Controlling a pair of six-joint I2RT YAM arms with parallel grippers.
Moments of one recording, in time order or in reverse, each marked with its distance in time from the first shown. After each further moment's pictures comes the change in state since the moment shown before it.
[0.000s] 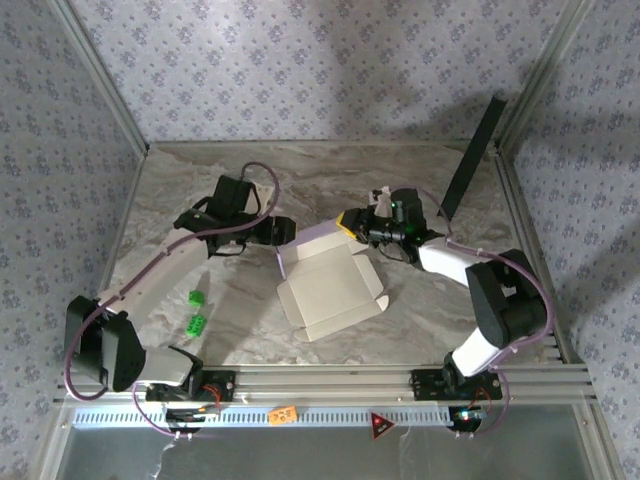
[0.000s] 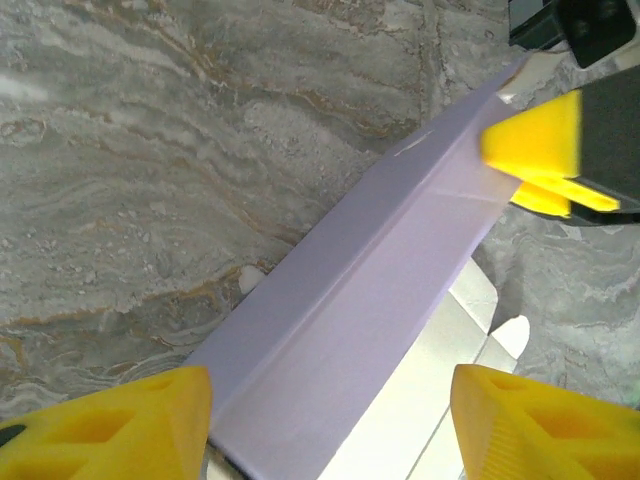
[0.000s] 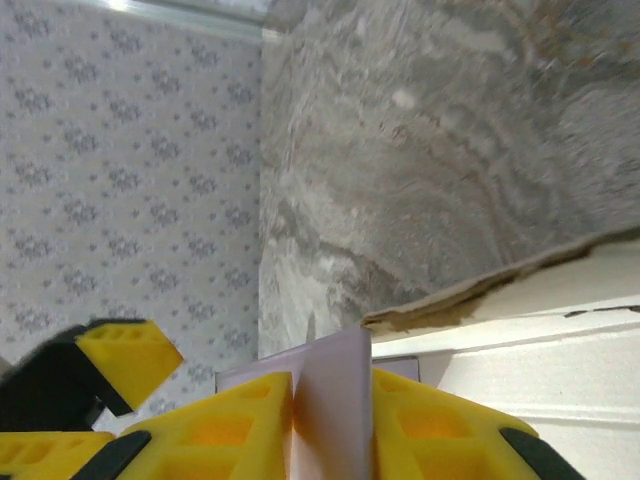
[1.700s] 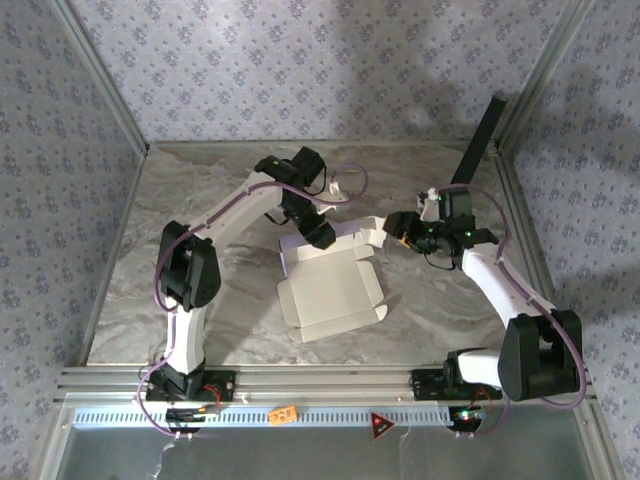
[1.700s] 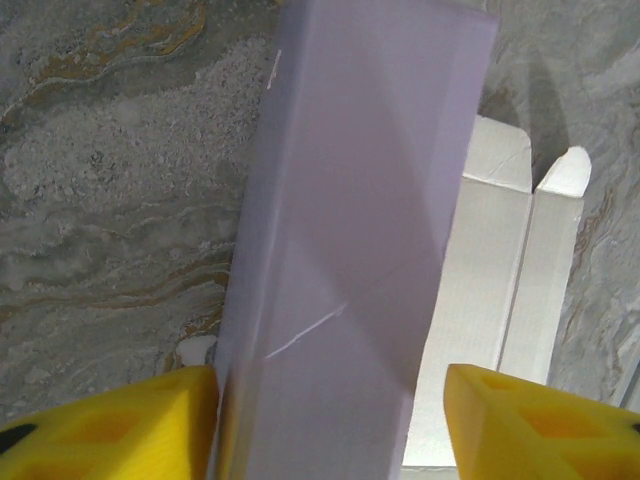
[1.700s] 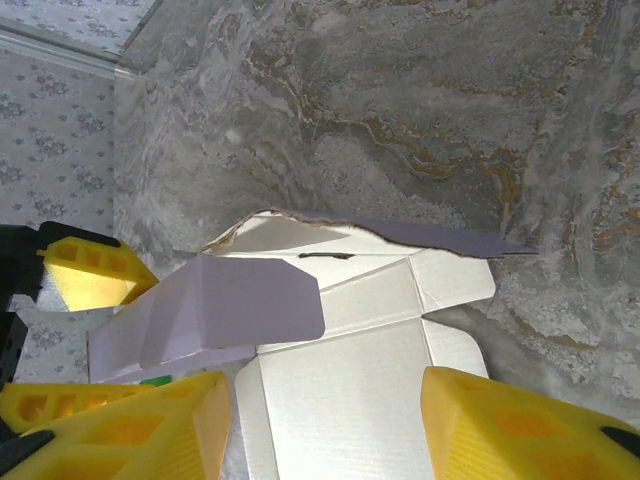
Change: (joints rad) left arm -0.168 0.648 0.739 -0.571 0.041 0.670; right arm -0.257 -0.348 0.014 -0.703 0.120 -0.437
